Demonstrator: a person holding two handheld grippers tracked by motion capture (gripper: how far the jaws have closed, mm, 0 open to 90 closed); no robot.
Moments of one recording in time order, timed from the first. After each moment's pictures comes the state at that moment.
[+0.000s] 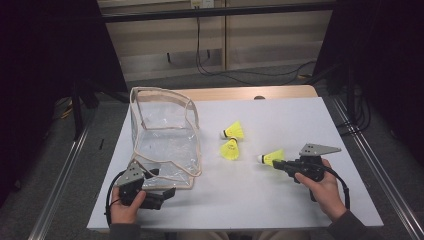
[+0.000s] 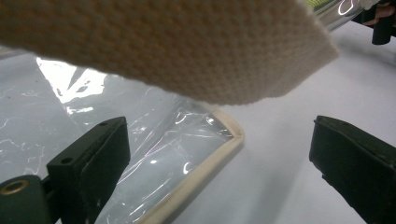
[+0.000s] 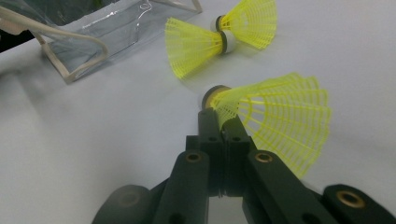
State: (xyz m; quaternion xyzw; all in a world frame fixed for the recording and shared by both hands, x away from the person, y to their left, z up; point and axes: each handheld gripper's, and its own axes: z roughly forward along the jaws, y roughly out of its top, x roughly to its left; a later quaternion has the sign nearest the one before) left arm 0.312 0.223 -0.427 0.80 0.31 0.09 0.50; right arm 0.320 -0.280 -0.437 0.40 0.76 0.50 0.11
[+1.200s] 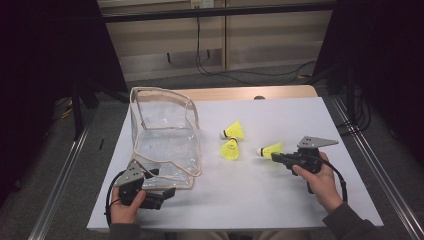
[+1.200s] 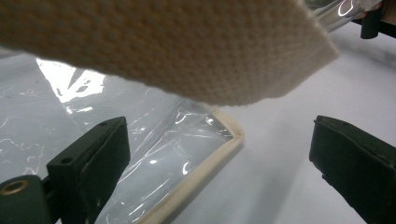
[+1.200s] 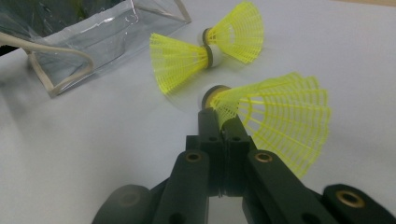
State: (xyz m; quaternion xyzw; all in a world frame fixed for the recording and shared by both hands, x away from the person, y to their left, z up) left arm 0.312 0.222 -0.426 0.80 0.31 0.09 0.50; right arm 0.340 -0.281 -0.434 0.41 0.76 0.50 0.12
